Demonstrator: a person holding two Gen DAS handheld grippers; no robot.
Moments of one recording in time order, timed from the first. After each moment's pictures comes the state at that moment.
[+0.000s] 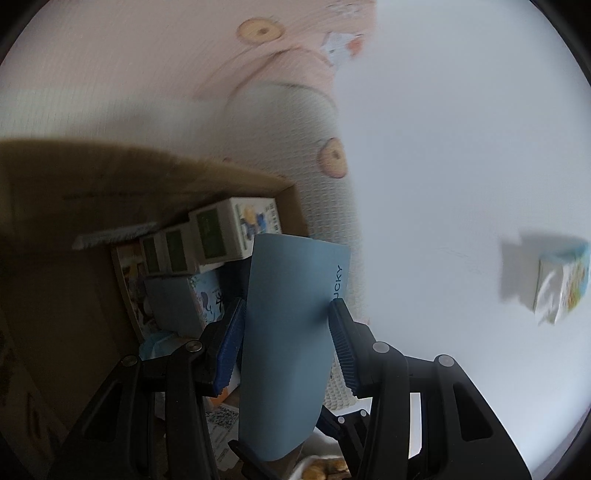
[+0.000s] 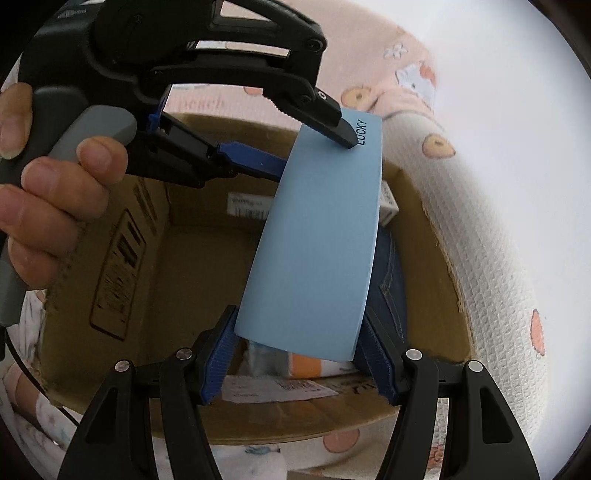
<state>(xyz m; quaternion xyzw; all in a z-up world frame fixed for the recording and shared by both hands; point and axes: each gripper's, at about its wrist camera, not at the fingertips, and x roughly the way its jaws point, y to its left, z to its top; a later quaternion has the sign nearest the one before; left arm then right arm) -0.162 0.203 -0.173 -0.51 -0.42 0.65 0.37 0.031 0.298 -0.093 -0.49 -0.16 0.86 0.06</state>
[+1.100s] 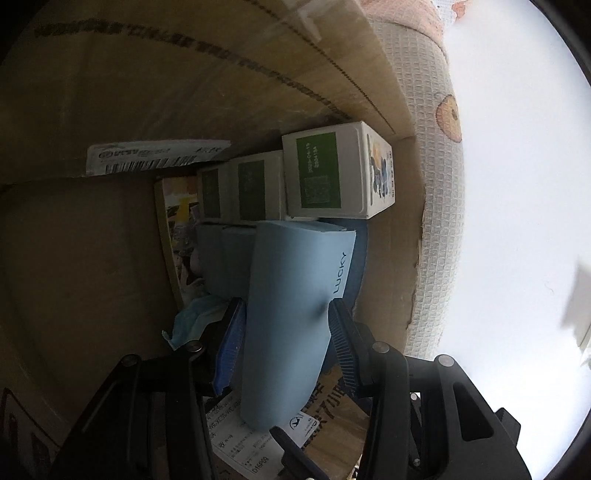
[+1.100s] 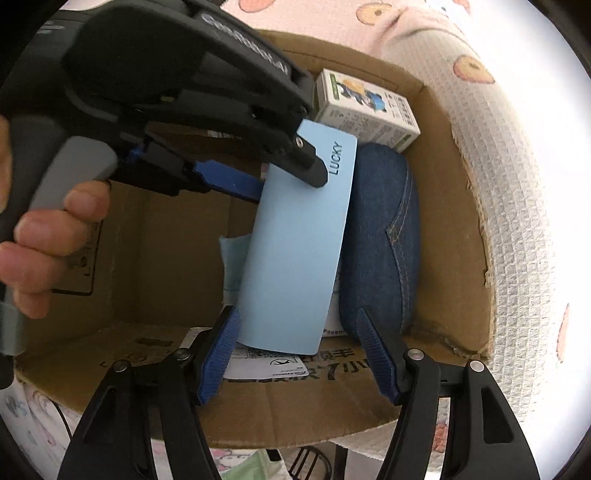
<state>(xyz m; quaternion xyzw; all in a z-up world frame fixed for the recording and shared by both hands) -0.157 0.245 -0.239 -0.64 -0.37 0.61 0.28 0.017 0.348 -0.126 -0.62 -0.14 0.77 0.04</state>
